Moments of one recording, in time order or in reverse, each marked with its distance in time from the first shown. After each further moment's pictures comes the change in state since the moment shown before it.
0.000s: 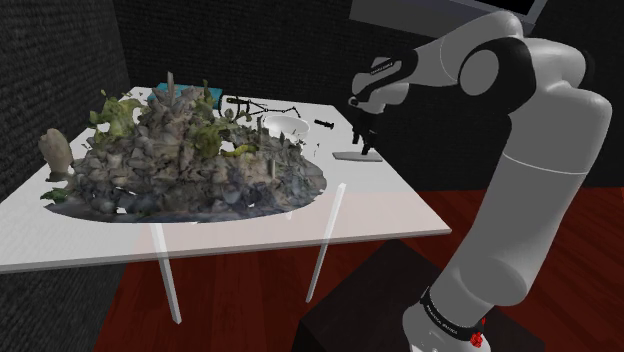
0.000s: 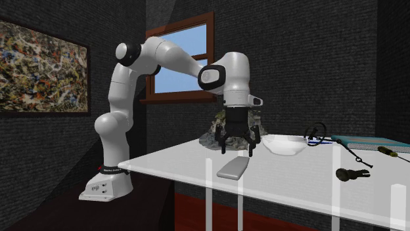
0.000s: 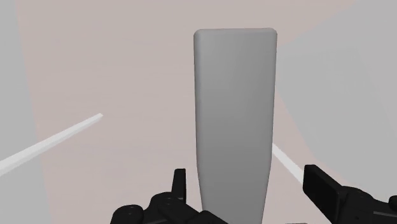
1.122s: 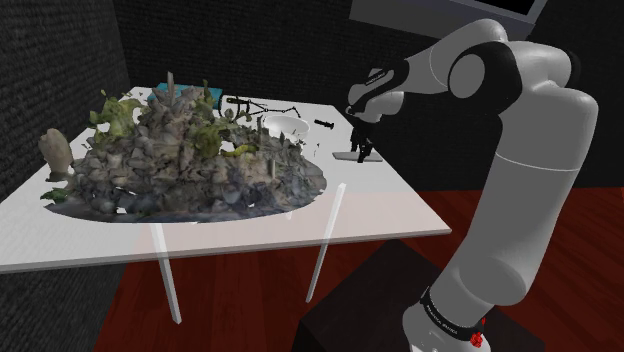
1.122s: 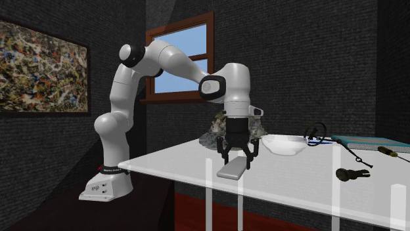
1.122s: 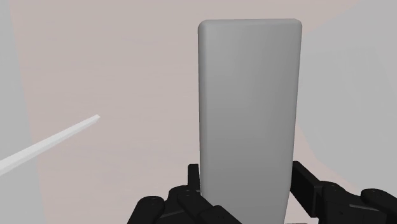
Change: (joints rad) arm -0.011 0.050 0.009 -0.035 0.036 0.078 -0.029
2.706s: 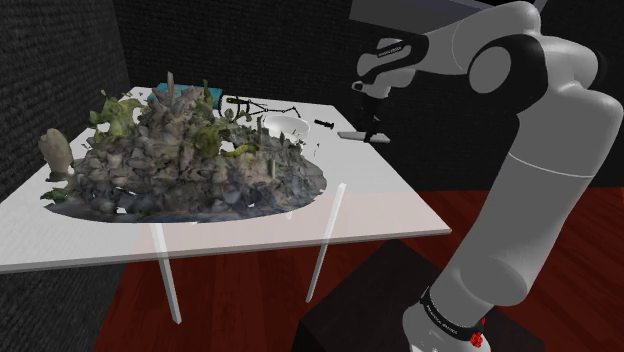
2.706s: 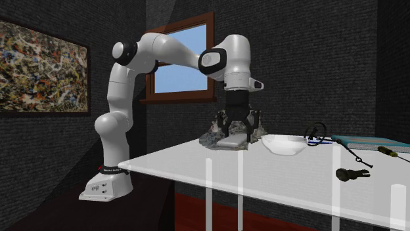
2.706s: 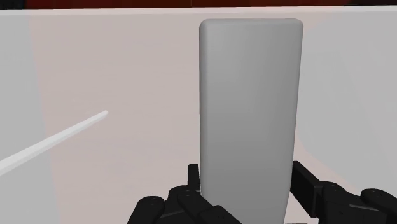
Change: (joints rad) arm 0.015 -0.092 -0.016 0.133 -0.066 -0.208 0.043
